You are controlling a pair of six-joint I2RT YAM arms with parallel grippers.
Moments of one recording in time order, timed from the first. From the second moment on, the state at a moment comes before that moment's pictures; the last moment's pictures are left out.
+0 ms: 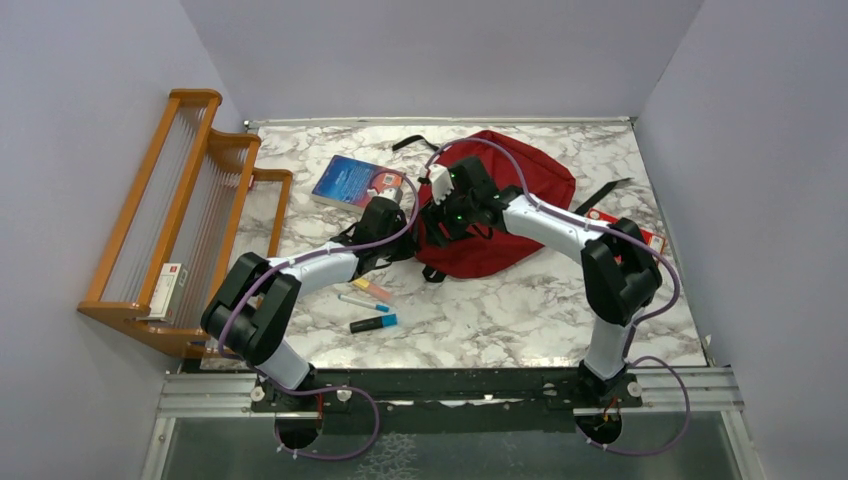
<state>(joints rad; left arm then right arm) -0.56 1.57 0.78 0.09 0.06 -0.65 0.66 1.83 1.34 -0.32 -0.28 -0.11</state>
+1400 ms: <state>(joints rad) -0.56 1.57 0.77 0.12 0.07 -0.67 0.66 1.81 1.32 -0.24 -0.17 -0.09</state>
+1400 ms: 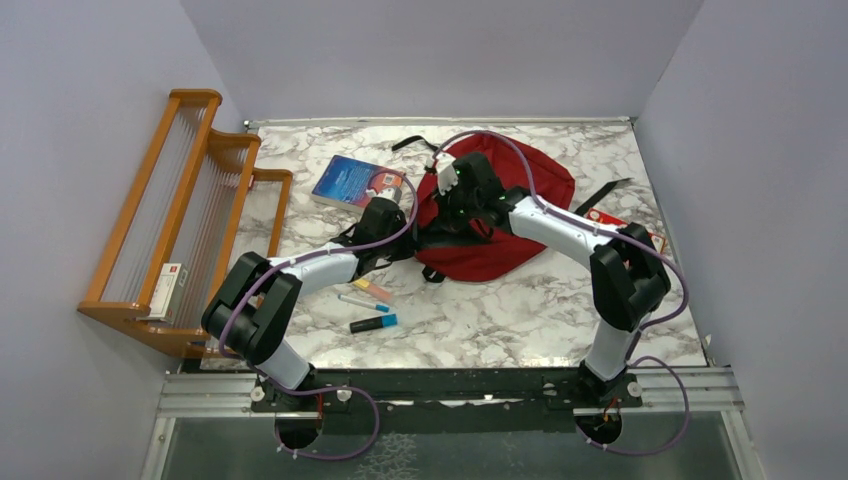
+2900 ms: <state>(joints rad) -0.48 1.54 0.86 0.01 0.18 -0.54 0.00 1.99 1.52 -0.18 -0.35 0.21</state>
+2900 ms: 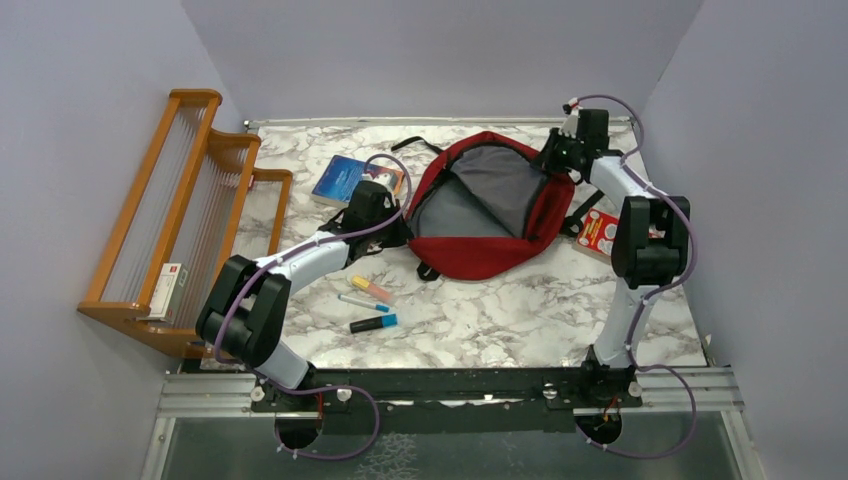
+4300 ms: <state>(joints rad) -0.48 1.64 0.99 -0.05 0.25 -0.48 0.17 1.51 1.06 -0.17 -0.45 0.36</state>
